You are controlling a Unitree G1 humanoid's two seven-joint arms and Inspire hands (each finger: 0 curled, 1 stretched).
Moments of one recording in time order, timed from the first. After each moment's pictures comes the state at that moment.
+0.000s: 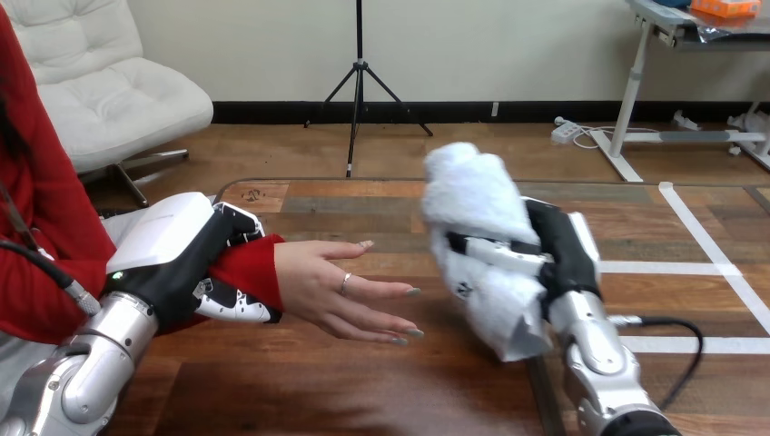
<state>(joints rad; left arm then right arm) -0.18 0.60 -0.13 0.28 0.52 -0.30 -0.04 -0.65 -0.09 -0.14 1.23 -0.04 -0.47 -0.02</state>
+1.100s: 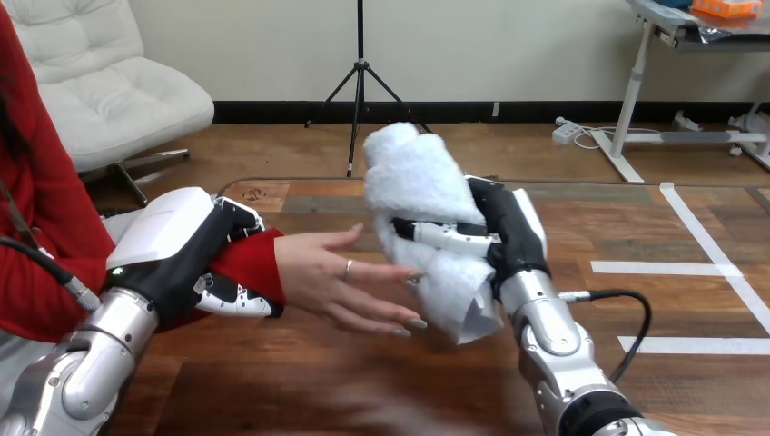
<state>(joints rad) -0.19 0.60 -0.12 0.28 0.52 -0.30 -0.04 -0.71 -0.01 -0.09 1.23 -0.04 -0.47 -0.01</state>
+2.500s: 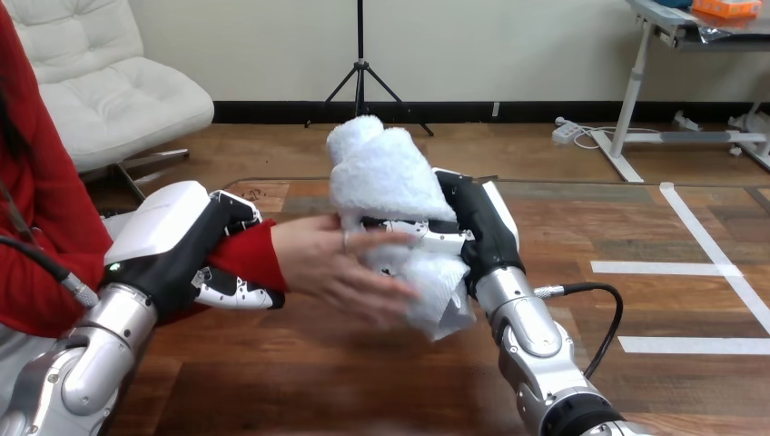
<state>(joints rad) -0.20 0.58 -0.10 0.28 0.50 -0.30 -0.04 -0.70 0.04 -0.08 1.20 -0.03 -0.52 0.06</state>
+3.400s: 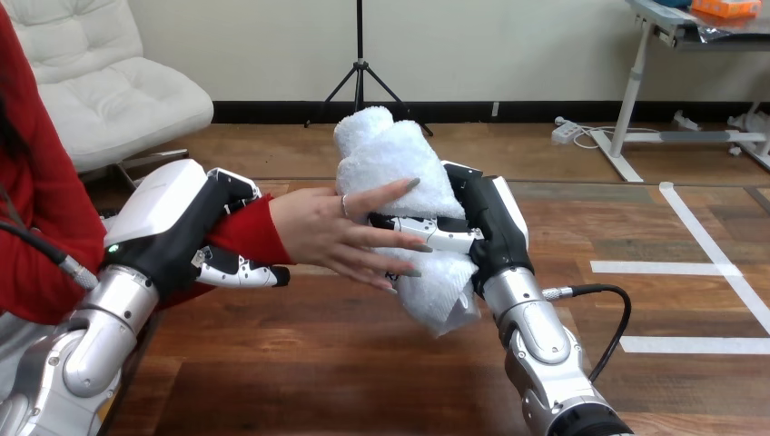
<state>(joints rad) -0.25 0.58 -0.10 0.29 0.48 -0.30 -0.04 -0.65 0.04 -0.07 1.13 -0.03 -0.56 0.07</state>
